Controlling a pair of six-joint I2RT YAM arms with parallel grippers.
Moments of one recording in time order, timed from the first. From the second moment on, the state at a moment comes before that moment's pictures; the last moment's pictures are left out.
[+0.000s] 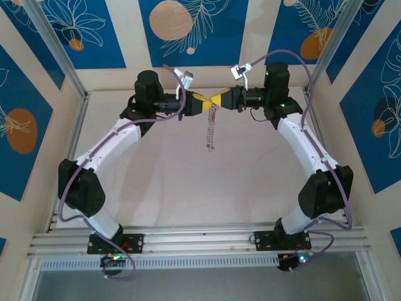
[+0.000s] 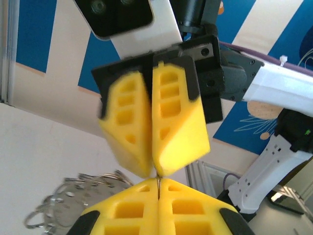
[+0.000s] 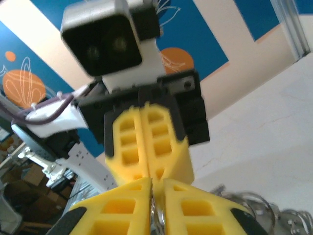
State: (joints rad) left arm -0.49 1.65 1.49 0.12 1.09 -0.35; right arm 0.24 1.56 1.49 -0.11 -1.28 0.47
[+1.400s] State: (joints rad) left arm -0.51 1.62 1.35 0.63 0.95 -0.87; right arm 0.25 1.30 1.11 0.37 -0.98 0.59
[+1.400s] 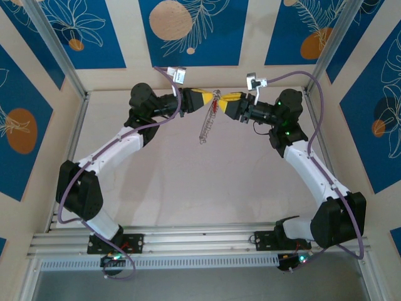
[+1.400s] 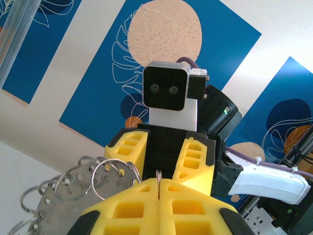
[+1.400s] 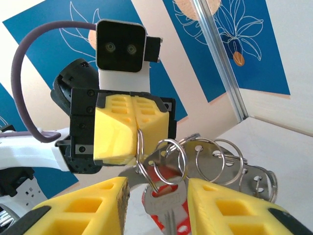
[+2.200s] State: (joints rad) left arm -0.52 1.62 1.35 0.63 0.94 -0.86; right arm 0.32 1.28 1.14 0.21 -0.93 0.43
